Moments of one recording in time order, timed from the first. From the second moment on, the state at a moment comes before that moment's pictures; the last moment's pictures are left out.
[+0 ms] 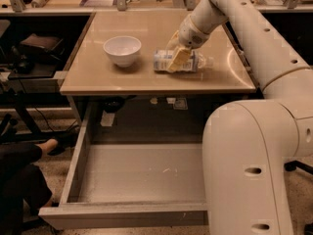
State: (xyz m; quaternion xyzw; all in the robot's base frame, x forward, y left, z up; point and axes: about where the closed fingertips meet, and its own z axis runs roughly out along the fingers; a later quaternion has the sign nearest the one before) arm 0.751 -0.069 0.835 -0.69 0.66 0.13 0.26
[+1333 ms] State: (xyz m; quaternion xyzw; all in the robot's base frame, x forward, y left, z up) arm 0.677 -0.111 0.928 -0.61 0.69 0.09 0.38
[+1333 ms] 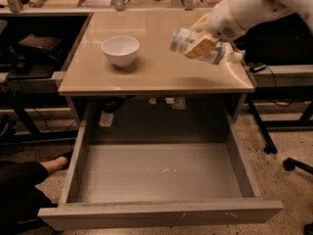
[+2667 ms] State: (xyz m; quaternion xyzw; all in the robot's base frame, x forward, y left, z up) arm 0.557 -0.110 0.971 -0.59 0.72 0.01 0.38
